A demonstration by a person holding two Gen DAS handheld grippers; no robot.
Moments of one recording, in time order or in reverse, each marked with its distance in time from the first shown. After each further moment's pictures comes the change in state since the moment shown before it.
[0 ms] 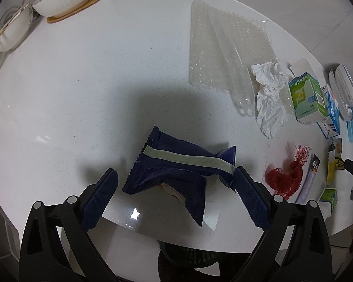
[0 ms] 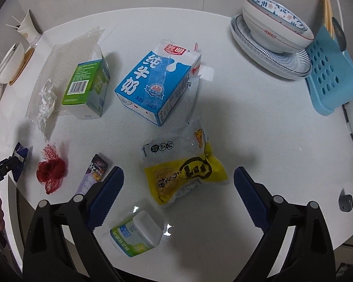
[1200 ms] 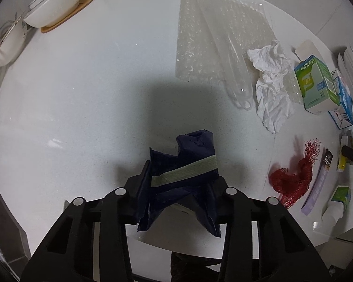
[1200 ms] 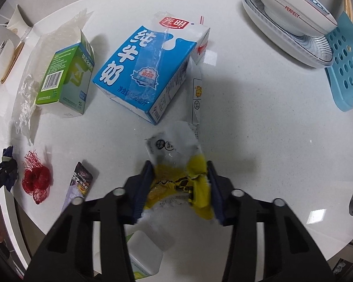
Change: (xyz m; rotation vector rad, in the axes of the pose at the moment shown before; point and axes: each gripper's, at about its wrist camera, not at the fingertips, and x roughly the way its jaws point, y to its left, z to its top) left arm 0.014 -0.025 0.011 0.055 0.033 0.090; right arm 0.044 0.004 0.015 0.014 0.090 0.032
